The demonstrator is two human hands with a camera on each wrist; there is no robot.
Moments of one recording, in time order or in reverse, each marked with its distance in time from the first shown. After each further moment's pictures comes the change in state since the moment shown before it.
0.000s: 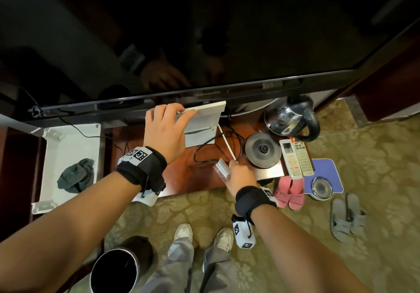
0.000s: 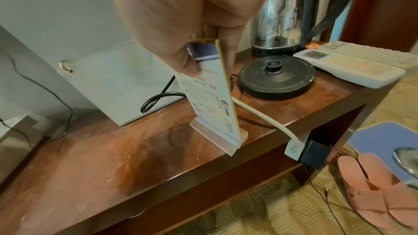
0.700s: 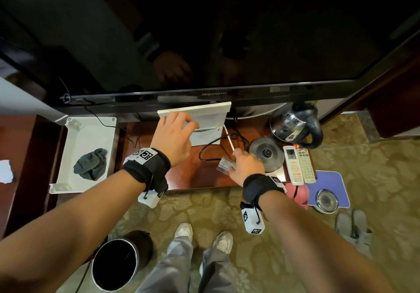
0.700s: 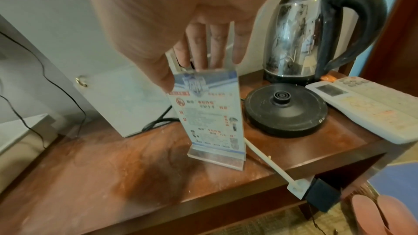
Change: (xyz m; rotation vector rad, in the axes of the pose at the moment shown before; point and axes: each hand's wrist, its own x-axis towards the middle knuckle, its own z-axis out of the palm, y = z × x) left_hand -0.020 0.012 -0.024 -0.048 -0.261 0.007; right_hand 0.006 0.006 -0.036 -0.106 0.043 -0.124
